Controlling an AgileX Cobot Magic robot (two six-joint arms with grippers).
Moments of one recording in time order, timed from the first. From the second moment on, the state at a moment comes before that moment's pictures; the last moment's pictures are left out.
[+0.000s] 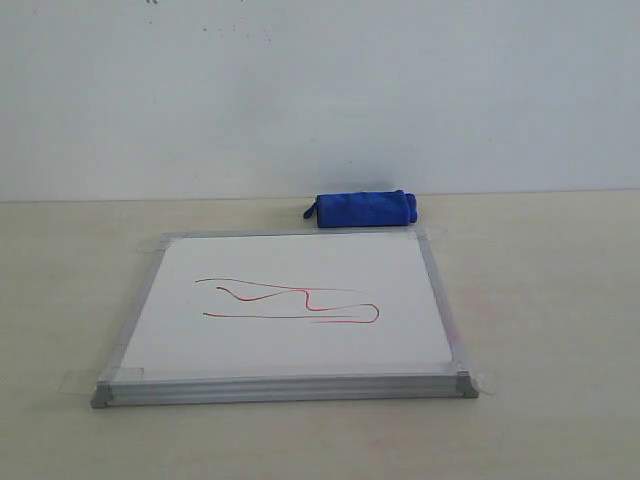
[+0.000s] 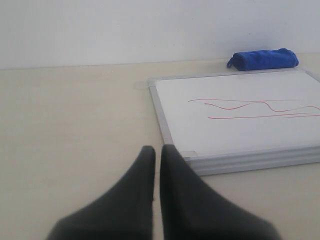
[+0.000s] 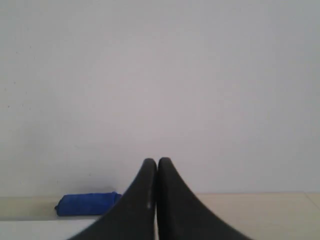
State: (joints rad) left arm 0.02 0.00 0.00 -0.05 0.31 0.06; right arm 0.05 0.15 -0.25 0.01 0.03 0.06
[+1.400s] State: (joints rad) left arm 0.02 0.00 0.00 -0.05 0.31 0.06; right arm 0.05 0.82 -0.70 -0.12 0.39 0.12
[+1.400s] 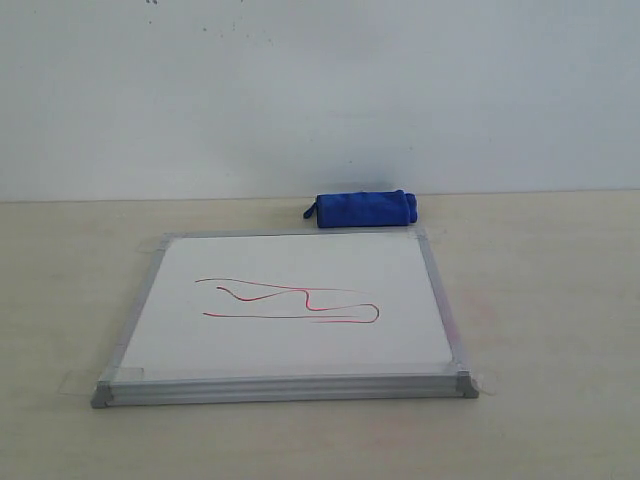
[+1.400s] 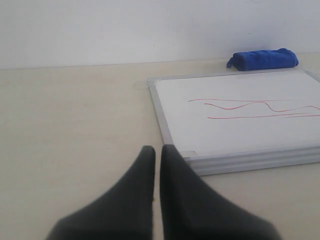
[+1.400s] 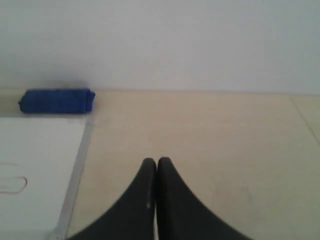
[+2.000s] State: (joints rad) left arm 0.02 0.00 0.00 -0.05 0.31 0.06; right arm 0.43 1.25 -0.71 0.07 -0.17 -0.19
